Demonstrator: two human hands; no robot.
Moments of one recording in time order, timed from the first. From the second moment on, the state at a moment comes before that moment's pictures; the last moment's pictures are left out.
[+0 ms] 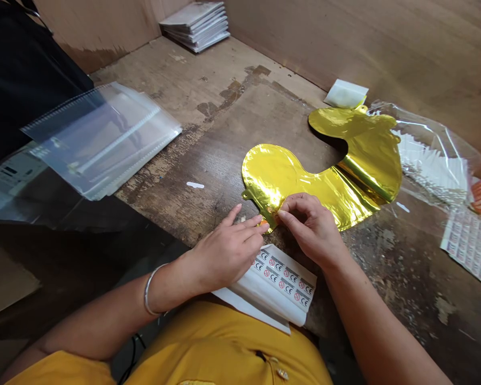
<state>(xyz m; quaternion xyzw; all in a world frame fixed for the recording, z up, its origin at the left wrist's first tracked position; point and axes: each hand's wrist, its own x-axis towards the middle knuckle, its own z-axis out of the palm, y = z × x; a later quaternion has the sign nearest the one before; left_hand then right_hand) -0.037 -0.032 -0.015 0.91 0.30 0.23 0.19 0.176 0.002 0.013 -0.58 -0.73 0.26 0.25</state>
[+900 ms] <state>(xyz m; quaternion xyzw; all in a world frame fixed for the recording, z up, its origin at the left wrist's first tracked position) -0.037 -0.032 -0.014 0.91 0.30 0.22 0.19 0.176 0.005 0.009 -0.59 -0.75 0.22 0.21</state>
